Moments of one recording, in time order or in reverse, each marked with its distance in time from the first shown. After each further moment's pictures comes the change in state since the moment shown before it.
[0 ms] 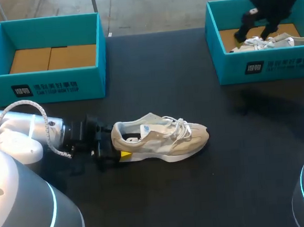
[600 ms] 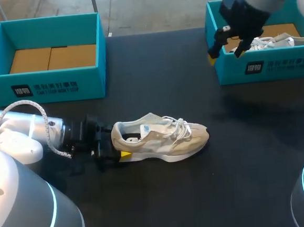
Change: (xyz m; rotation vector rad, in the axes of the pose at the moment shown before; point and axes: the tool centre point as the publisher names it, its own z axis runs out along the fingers) left arm 0.000 0.000 0.000 0.000 0.000 0.000; right arm 0.069 -0.002 0.038 0.022 0.079 0.005
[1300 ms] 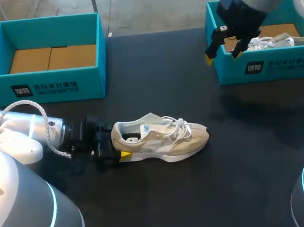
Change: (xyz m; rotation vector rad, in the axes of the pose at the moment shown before) left arm 0.000 0.000 0.000 0.000 0.000 0.000; right arm 0.003 0.001 0.002 0.010 0.010 0.015
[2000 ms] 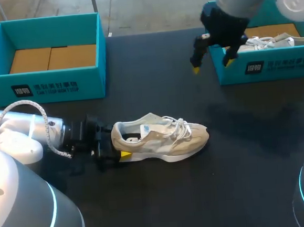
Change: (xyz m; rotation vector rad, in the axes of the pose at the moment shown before) left arm 0.000 0.000 0.000 0.000 0.000 0.000; right arm 0.064 -0.021 -0.004 0.043 -0.094 0.085
